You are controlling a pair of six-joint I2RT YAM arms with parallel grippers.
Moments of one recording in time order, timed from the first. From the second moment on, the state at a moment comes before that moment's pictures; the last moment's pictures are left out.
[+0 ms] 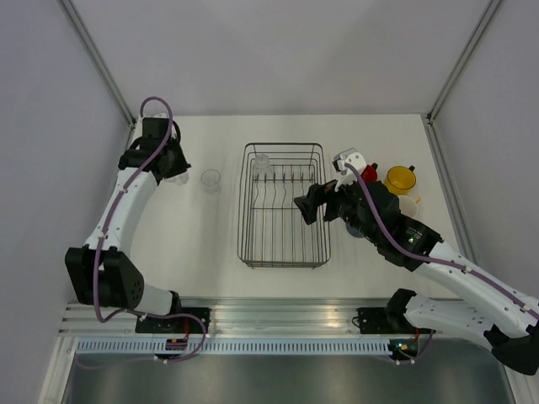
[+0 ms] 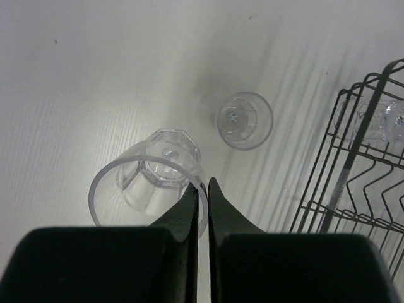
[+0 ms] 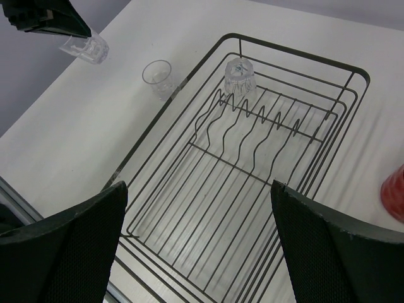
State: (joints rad) left arm -0.10 1.40 1.33 -0.71 -0.14 -0.39; right arm 0.86 0.93 0.96 -0.27 0.23 0.28
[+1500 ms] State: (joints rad) left arm -0.02 1.99 1.54 -0.63 -0.13 -0.35; right arm 0.86 0.92 0.94 -0.27 0.18 0.23
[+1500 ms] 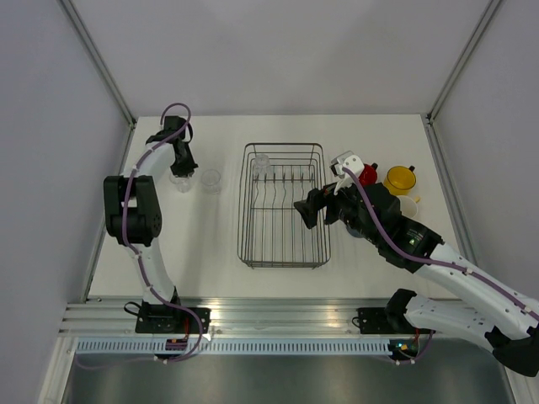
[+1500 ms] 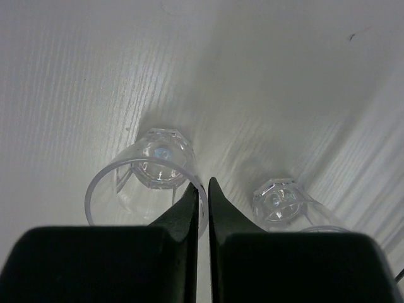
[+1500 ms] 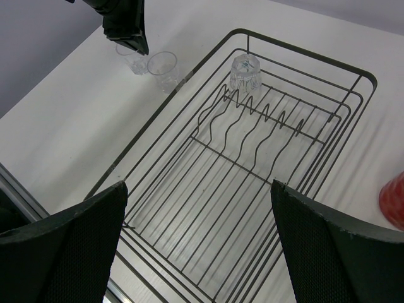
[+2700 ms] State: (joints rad) left arm -0.03 1.04 1.37 -0.71 0.05 -0.35; right arm 0.84 1.68 1.41 -0.29 0.43 0.40
